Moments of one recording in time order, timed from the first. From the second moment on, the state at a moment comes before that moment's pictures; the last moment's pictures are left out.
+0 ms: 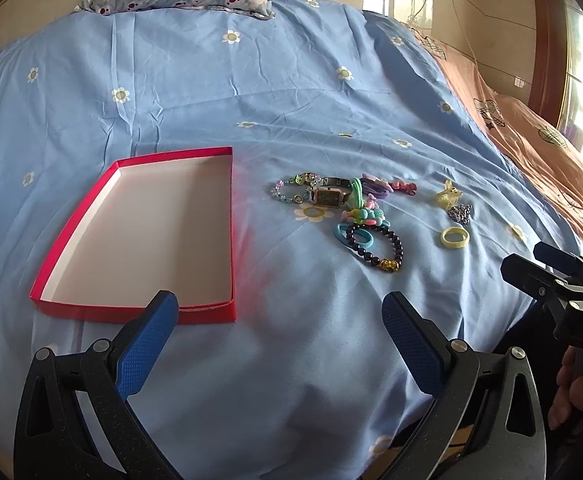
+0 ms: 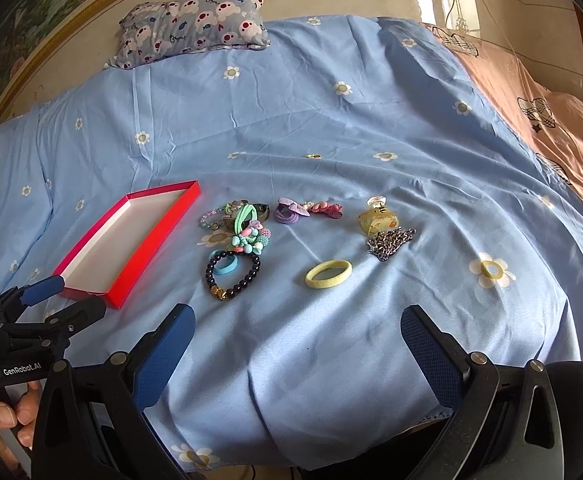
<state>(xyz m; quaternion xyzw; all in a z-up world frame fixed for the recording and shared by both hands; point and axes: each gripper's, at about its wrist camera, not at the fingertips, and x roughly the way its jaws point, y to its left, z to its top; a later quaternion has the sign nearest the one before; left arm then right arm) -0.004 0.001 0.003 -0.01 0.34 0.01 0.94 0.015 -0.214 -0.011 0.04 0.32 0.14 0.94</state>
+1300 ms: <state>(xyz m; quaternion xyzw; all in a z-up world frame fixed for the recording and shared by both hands) 0.025 0.003 -0.006 -0.03 0.37 -0.02 0.93 0.033 -0.217 -0.019 0.05 0.34 0.16 0.92</state>
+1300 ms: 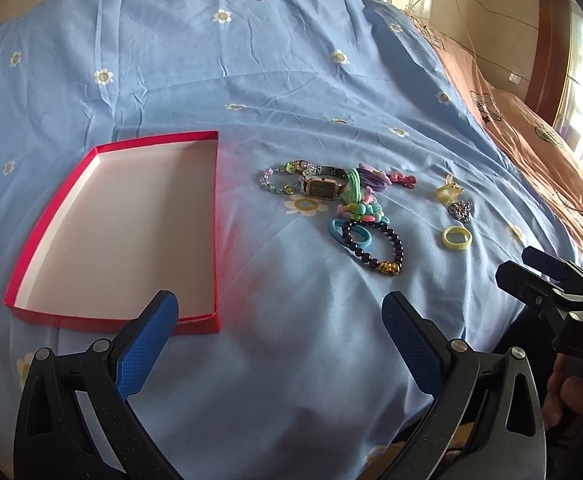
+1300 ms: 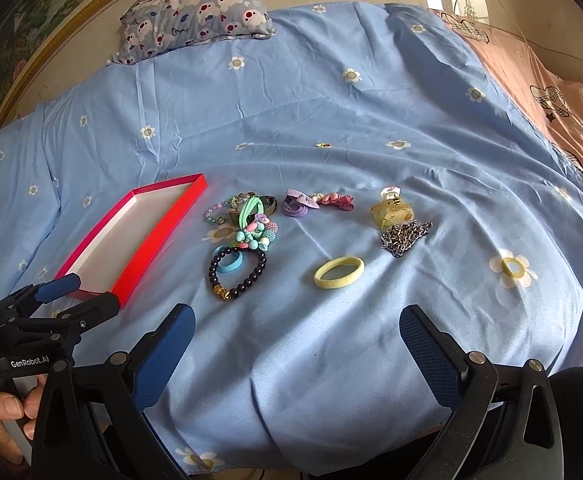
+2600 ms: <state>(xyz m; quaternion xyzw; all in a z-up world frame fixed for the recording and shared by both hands) 0.186 -0.045 -0.028 -0.07 0.46 -0.17 0.87 0.118 -0.239 -0.051 0.11 0.44 0.14 0.88</state>
